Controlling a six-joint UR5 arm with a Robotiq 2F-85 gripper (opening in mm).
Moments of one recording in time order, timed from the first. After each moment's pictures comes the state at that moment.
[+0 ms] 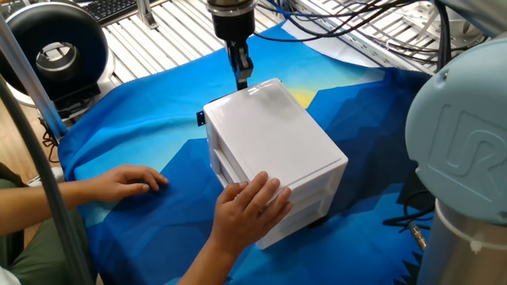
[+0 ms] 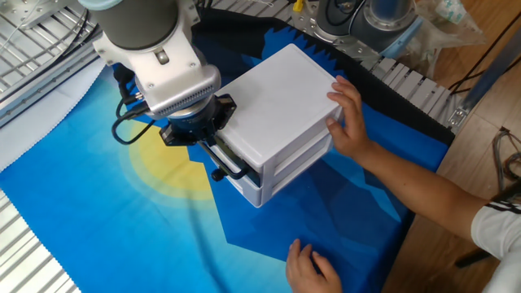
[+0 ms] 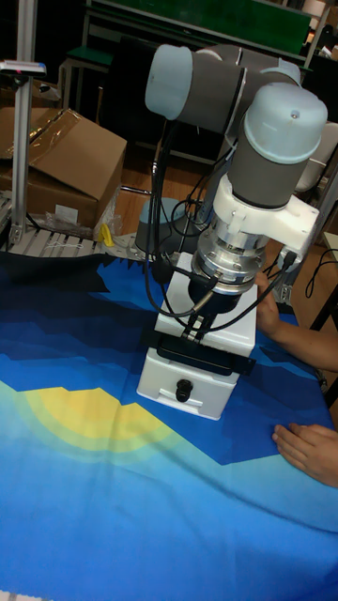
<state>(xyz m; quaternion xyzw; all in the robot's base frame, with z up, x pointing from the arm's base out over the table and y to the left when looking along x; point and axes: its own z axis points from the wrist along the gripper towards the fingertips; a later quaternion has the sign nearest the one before) 0.554 0.057 0.173 0.56 -0.82 -0.06 0.07</state>
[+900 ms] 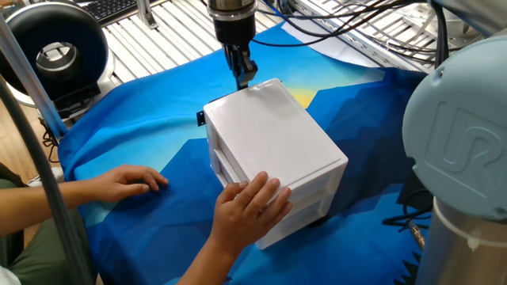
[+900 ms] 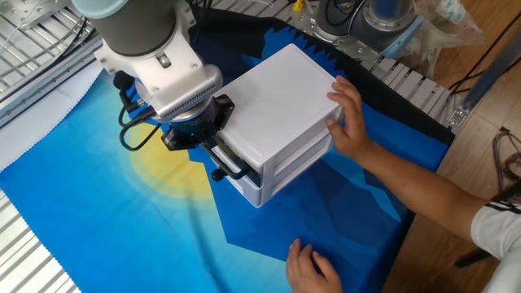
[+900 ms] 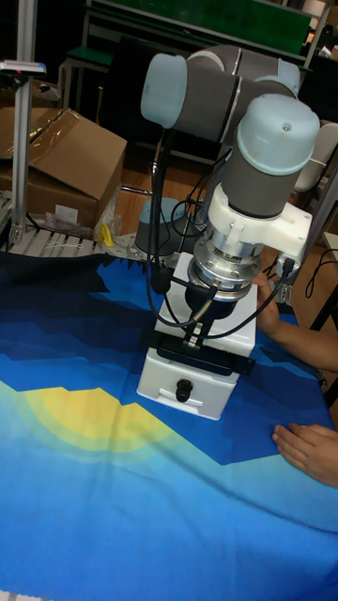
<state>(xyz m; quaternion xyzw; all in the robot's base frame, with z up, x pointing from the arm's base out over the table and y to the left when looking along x) 0.553 0.057 0.162 0.59 -0.80 -0.07 0.07</state>
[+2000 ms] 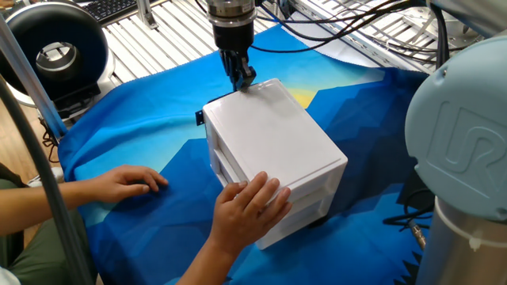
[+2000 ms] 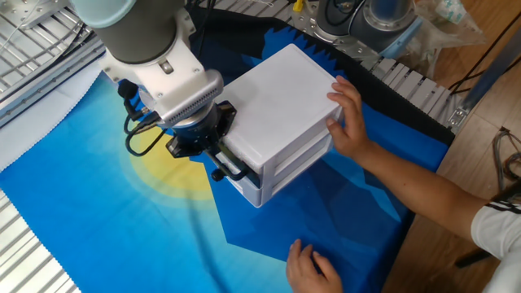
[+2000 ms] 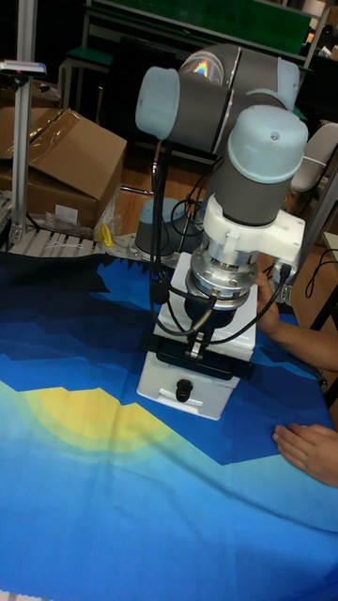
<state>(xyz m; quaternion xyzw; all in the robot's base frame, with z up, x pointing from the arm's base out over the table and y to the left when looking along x) 0.566 0.061 0.149 0.61 -0.79 -0.07 0.04</state>
